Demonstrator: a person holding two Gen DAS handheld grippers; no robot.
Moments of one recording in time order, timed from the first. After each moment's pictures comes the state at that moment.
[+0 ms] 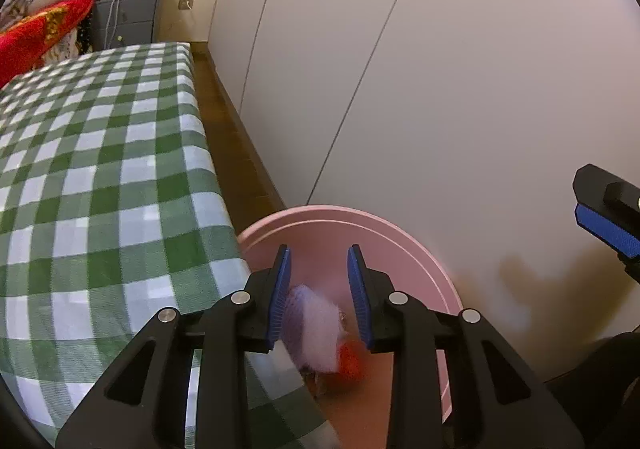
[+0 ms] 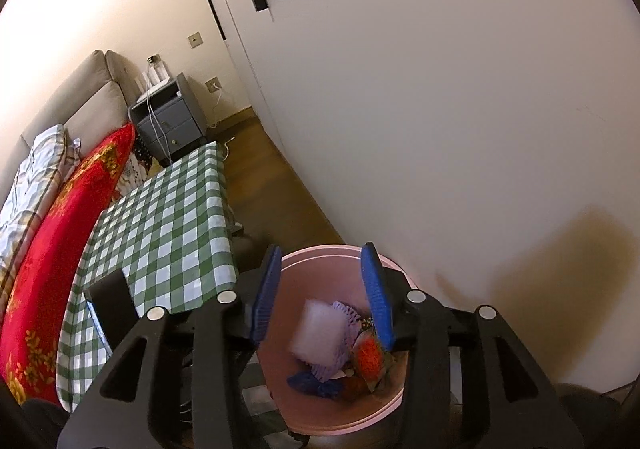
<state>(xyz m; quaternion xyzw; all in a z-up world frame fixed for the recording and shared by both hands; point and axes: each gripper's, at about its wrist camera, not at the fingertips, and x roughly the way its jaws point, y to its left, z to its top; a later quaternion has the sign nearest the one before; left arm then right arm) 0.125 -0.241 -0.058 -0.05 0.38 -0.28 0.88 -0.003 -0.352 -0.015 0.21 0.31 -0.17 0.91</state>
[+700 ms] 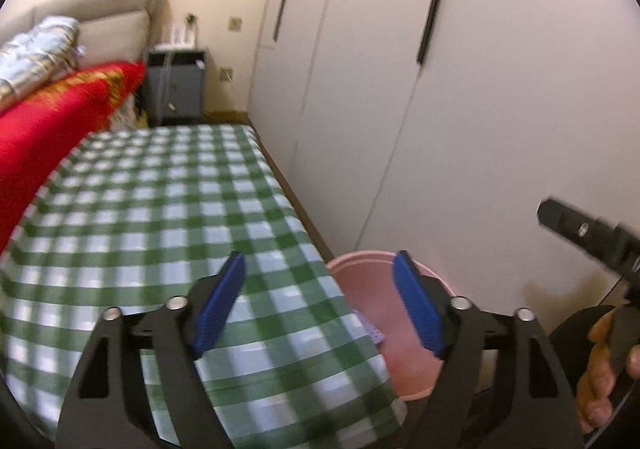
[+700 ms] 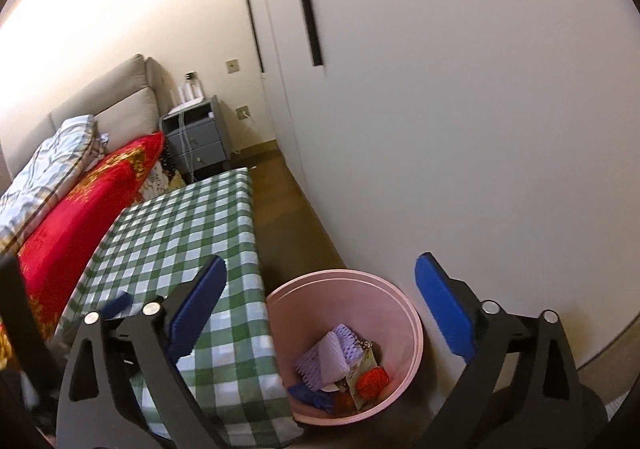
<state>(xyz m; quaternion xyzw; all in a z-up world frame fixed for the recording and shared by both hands) 0.039 -0.128 0.031 -0.04 0.27 -0.22 0.94 -0.064 -0.301 0.027 0.12 0.24 -0.13 0.95</state>
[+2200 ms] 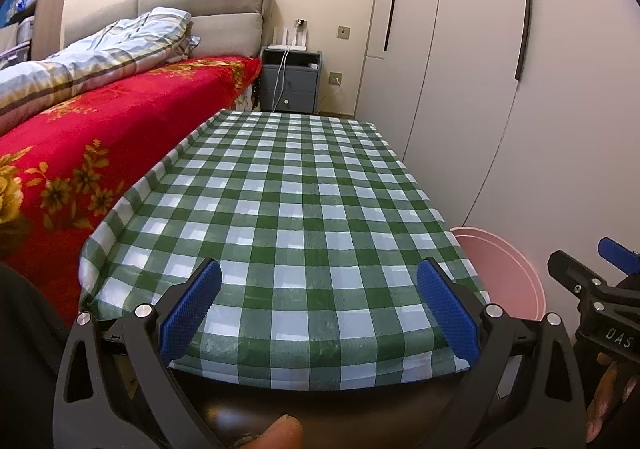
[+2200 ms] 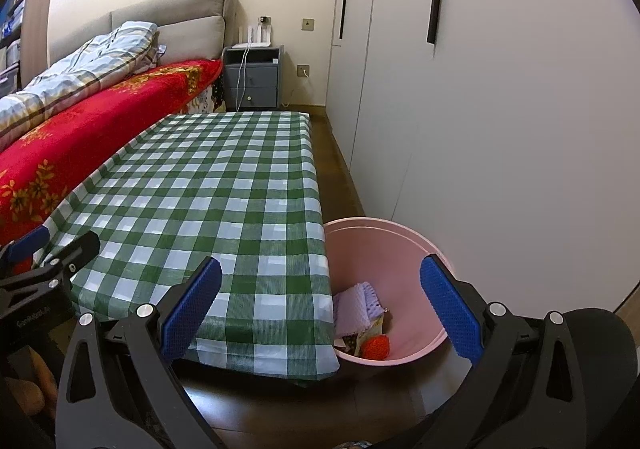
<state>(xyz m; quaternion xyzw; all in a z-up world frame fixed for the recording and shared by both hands) -0.037 -0.033 -0.003 -0.06 0.27 -0.04 0.96 -0.084 -0.197 -0.019 -0.01 0.29 -0.07 0.95</state>
